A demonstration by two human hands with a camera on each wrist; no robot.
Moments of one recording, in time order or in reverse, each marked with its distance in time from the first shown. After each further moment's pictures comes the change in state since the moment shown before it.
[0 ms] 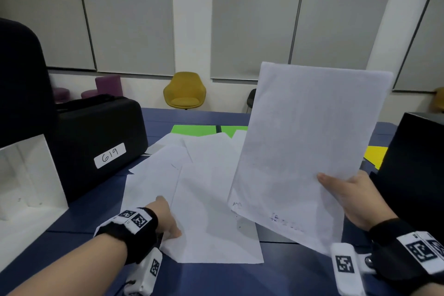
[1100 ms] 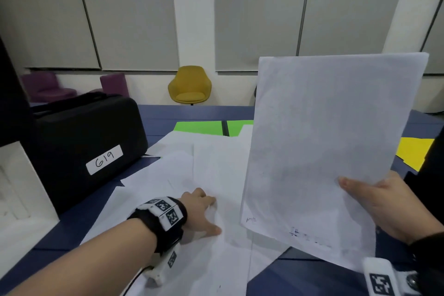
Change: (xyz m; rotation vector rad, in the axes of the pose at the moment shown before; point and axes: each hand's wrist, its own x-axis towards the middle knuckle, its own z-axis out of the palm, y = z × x) left_hand 0.043 0.056 0.010 0.460 -0.082 0.416; right_hand 0.023 0.020 -0.005 -0.148 0.004 -0.017
